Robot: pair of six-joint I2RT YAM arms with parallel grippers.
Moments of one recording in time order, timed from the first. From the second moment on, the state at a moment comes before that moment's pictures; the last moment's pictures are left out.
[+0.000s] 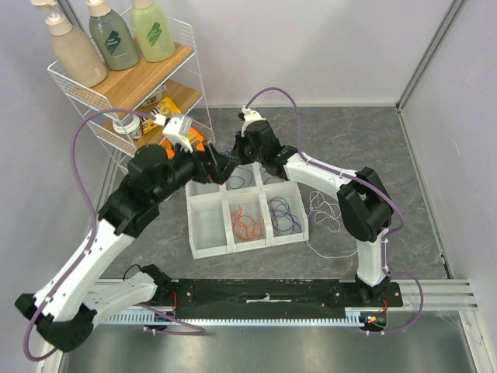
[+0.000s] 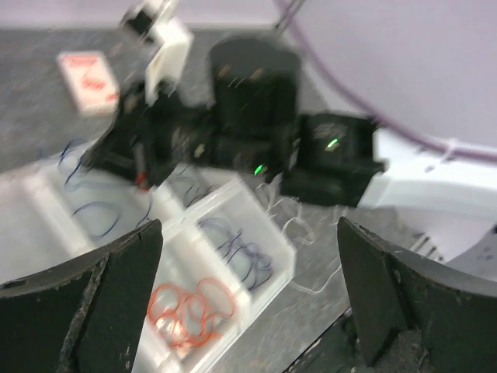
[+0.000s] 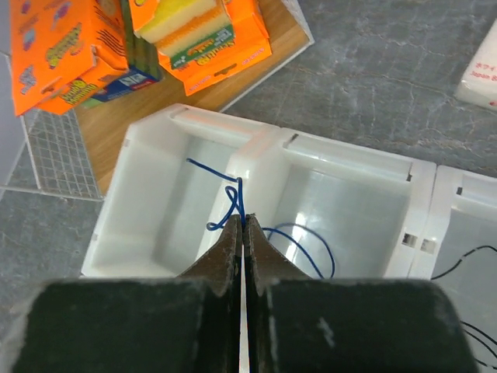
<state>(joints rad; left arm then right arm) -0.63 0.86 1.09 -0.42 0.02 -0.47 0.72 1.98 1.52 0.01 -0.03 0.45</state>
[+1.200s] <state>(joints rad) -0.63 0.95 1.15 -0.23 0.02 -0.33 0.19 1.04 0.72 -0.56 0.30 0.59</state>
